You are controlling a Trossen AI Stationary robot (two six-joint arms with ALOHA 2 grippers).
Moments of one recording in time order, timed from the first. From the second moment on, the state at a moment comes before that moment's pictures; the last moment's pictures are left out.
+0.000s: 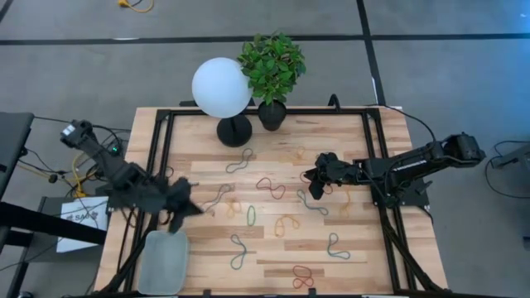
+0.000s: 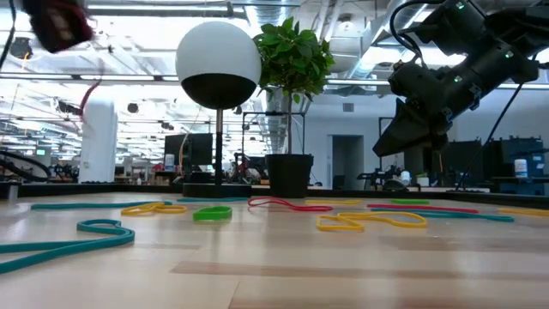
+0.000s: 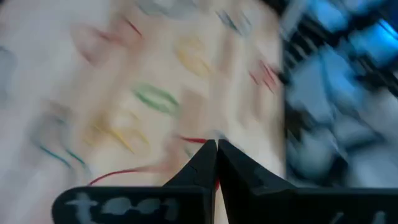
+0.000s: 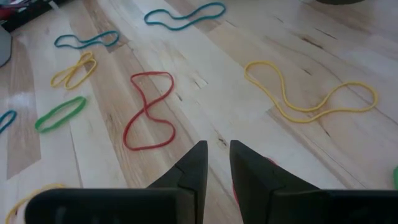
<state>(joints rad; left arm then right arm) -0.66 0.81 0.73 -0.59 -0.30 -0.89 0.05 1.19 0.40 0.11 0.29 0.52</state>
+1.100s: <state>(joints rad) -1.06 0.88 0.73 -0.85 -0.12 -1.52 0.05 1.19 0.40 0.11 0.29 0.52</state>
